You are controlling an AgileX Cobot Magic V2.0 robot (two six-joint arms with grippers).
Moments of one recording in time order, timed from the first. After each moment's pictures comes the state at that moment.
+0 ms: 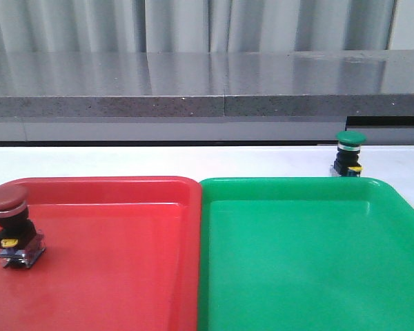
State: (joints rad) left arm -0.37 0.58 -0.52 0.38 0.50 -0.65; right arm -0.04 -0.01 0.03 0.00 0.02 0.03
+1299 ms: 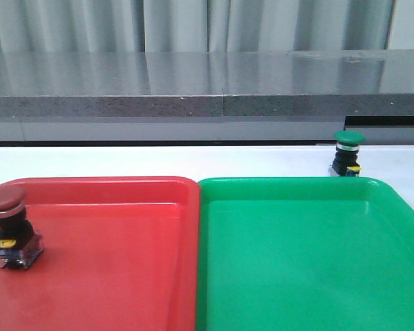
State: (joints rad) left arm 0.02 0.00 0.00 -0.02 0.05 -0.03; right arm -0.04 -0.01 0.03 0.00 0.02 0.04
